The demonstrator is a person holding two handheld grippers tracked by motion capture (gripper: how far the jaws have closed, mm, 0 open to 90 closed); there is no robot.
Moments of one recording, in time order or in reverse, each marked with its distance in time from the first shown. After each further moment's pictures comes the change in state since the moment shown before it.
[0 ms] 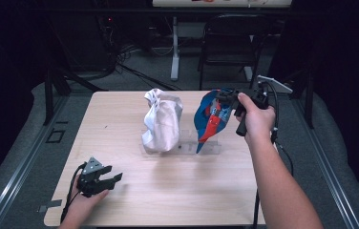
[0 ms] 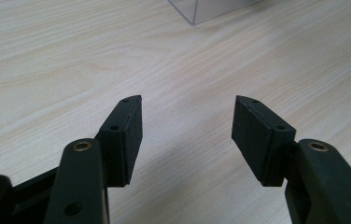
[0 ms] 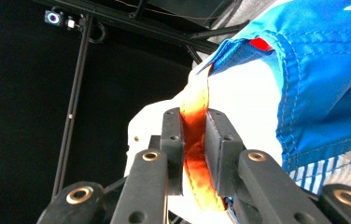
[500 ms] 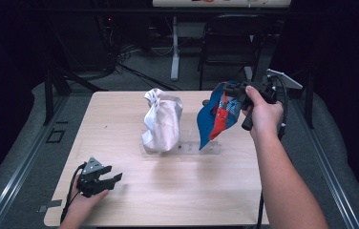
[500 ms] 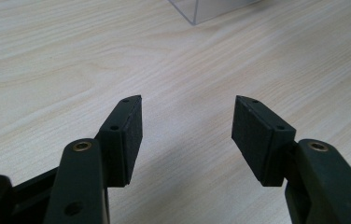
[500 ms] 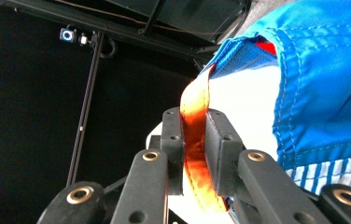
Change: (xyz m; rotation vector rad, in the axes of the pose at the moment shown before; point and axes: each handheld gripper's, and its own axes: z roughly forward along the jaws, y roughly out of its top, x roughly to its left) left arm 0.001 -0.001 0.000 -0.001 0.000 0.000; right arm 0.012 0.009 -0.015 -0.049 0.035 0.003
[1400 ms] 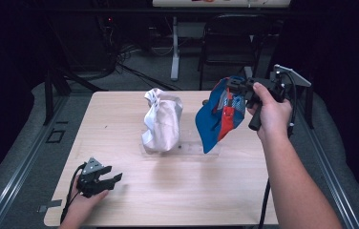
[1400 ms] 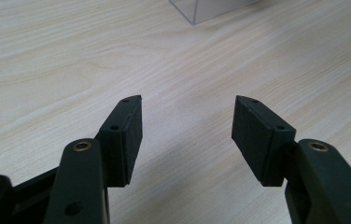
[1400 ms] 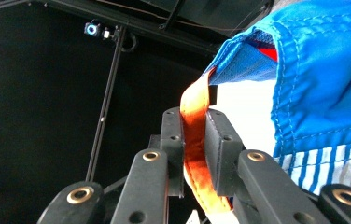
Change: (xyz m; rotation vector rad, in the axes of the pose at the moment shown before) left arm -0.001 0.000 0.000 0.003 0.002 0.000; right arm 0.018 -0.002 -0.022 0.002 0.074 -0.016
